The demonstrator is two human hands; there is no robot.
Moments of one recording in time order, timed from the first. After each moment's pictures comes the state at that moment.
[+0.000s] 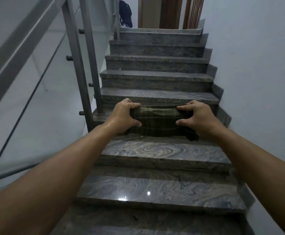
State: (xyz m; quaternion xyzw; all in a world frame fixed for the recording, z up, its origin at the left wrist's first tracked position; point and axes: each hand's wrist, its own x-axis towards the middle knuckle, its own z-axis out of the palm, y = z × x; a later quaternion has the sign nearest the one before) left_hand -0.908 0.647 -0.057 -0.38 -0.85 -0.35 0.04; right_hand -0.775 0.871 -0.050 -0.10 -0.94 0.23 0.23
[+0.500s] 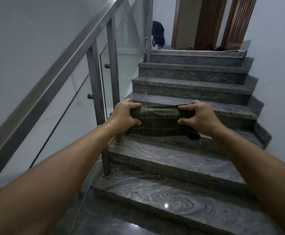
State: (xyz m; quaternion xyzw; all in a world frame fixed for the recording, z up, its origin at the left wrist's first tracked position) left_hand -1.093 0.704 0.108 -0.30 -0.88 -0.35 0.13; right_hand -1.008 0.949 0.115 0.02 -0.93 0.26 0.25
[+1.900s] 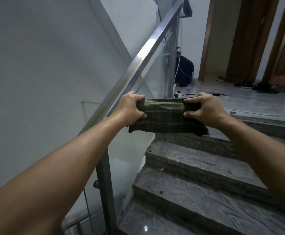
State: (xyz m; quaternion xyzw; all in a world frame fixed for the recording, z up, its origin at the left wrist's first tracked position) left_hand -1.608 0.859 0.558 -0.22 -0.89 -0.31 0.24; right_hand -1.574 1.106 0.560 0.11 -0.92 0.26 0.29
